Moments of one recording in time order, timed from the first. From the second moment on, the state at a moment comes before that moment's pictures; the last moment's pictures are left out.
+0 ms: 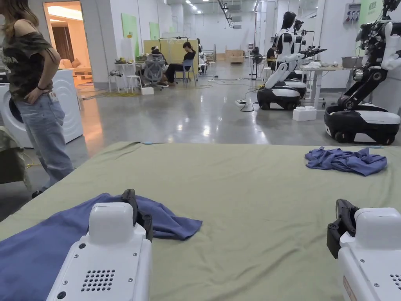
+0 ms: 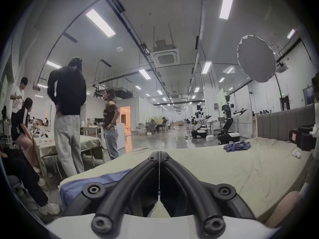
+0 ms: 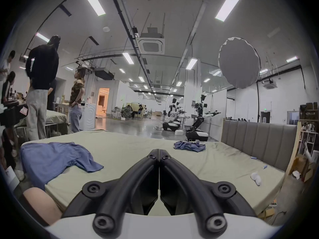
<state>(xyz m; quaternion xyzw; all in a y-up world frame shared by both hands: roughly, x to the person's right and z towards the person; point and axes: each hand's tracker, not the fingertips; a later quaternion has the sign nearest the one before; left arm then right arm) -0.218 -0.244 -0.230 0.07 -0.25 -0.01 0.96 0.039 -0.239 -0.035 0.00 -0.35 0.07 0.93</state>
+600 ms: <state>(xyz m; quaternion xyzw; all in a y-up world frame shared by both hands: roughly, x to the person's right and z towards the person) -0.414 -0.277 -0.285 -0.06 0.00 0.00 1.00 -0.095 -0.273 -0.195 -0.04 -0.01 0.01 1.00</state>
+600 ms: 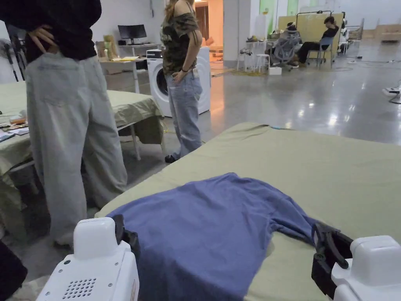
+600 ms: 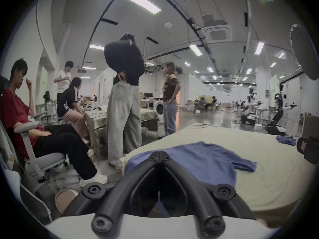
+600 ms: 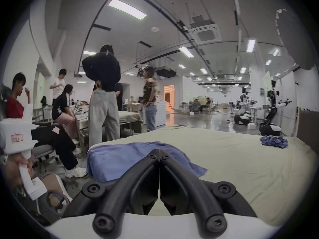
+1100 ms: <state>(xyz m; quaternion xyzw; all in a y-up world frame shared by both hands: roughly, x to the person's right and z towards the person) -0.244 -0.298 -0.533 -0.25 -0.23 -0.05 0.94 0.020 -0.312 -0.247 -0.14 -0.09 0.05 0.99</state>
